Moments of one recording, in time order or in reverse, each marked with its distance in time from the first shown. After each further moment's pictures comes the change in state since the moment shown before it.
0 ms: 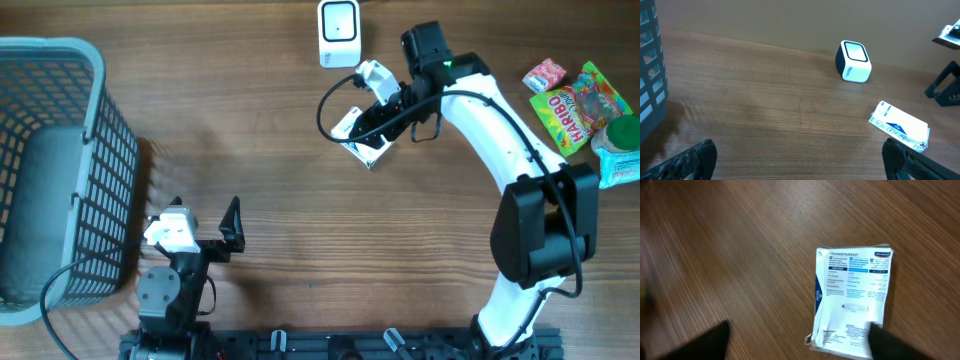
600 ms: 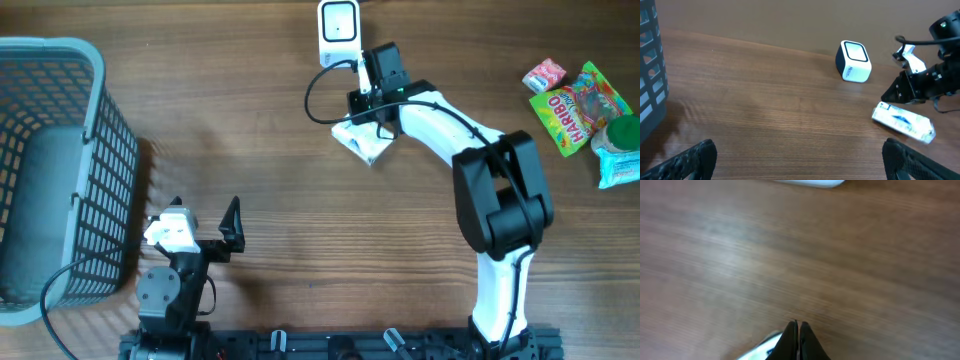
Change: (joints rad) left arm 0.000 0.000 0.000 0.000 0.000 0.000; right arm 0.091 0.204 -0.083 0.571 0.473 0.581
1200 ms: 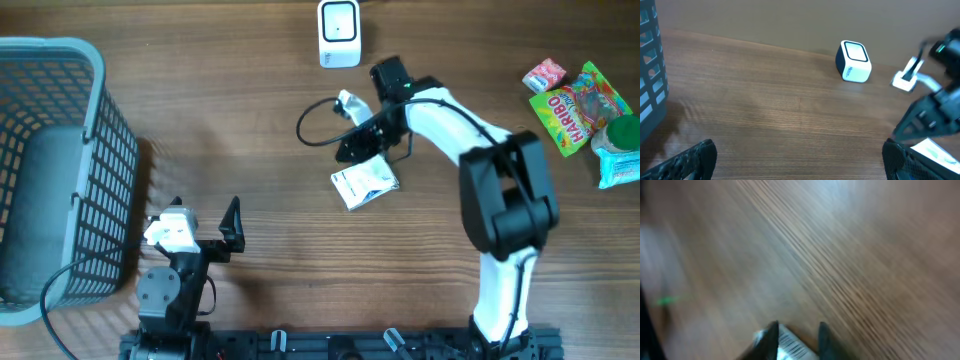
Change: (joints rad) left arm 0.000 0.000 0.000 0.000 0.000 0.000; right arm -0.021 -0.031 0.020 -0.453 -0.588 -0.443
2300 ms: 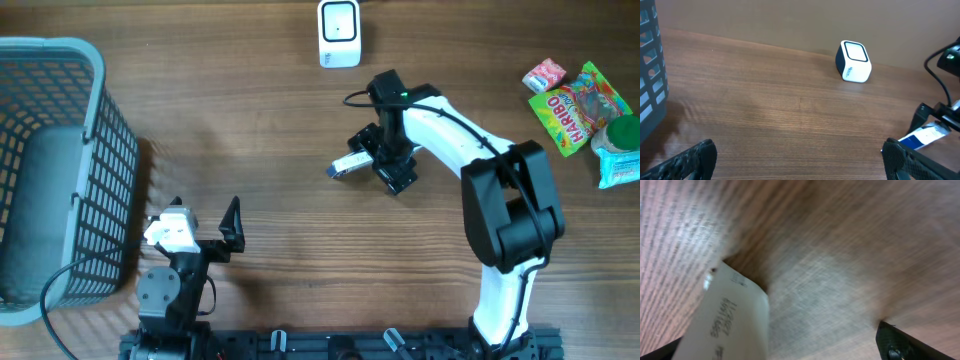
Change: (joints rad) left arm 0.000 0.000 0.000 0.000 0.000 0.000; right arm 0.042 -0.047 -0.083 -0.130 0.417 1.557
